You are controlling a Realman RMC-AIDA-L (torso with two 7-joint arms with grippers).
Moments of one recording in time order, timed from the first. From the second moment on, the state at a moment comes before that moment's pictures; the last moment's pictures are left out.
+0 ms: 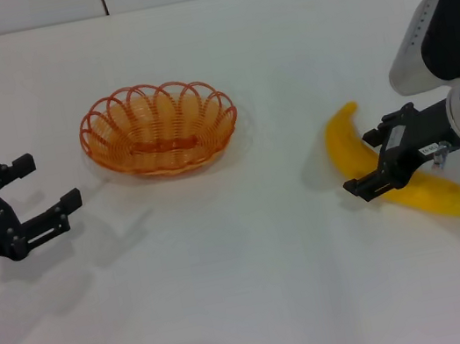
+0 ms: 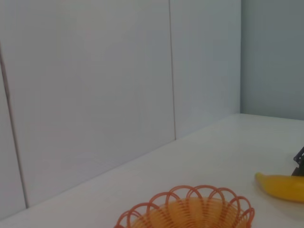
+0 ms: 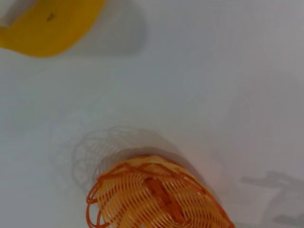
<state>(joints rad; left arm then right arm) -0.28 -2.03 0.82 0.65 1.64 1.43 -1.00 0.33 2.05 -1.51 -1.30 -2.41 -1.18 2.23</state>
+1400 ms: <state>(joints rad) -0.28 -2.03 0.83 0.65 1.64 1.43 -1.00 0.52 2.04 -1.67 -1.46 -2.37 -1.17 2.20</state>
